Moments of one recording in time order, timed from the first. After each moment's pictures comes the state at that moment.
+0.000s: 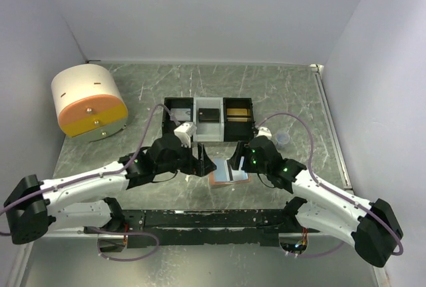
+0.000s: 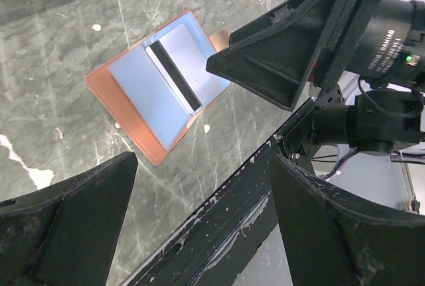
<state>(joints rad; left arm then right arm) -1.00 1.07 0.65 -0.08 0.02 -0.73 0.73 0.93 0.47 -0.27 0.14 0.71</state>
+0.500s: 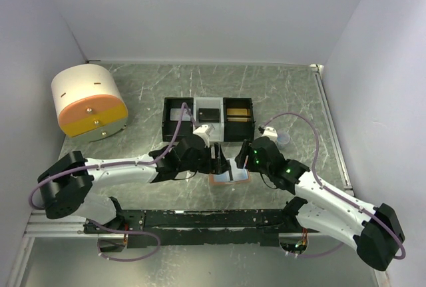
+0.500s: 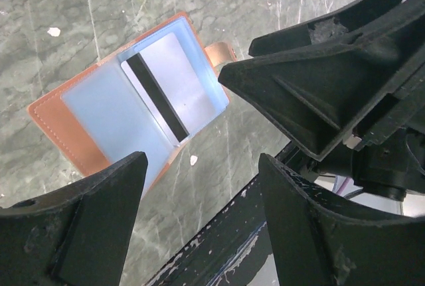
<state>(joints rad) -1.07 1.41 0.74 0.12 -0.02 -0.84 0.73 0.88 0.47 -0.33 0.24 0.72</state>
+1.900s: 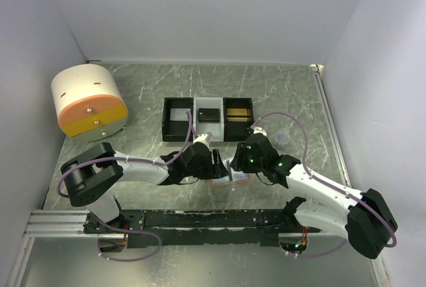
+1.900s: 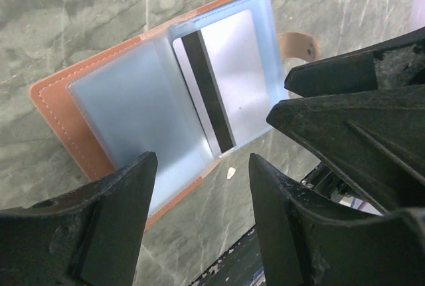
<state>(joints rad) -1.07 1.62 0.68 0.29 -0.03 -0.99 0.71 1.02 0.49 -0.28 0.06 0.68</state>
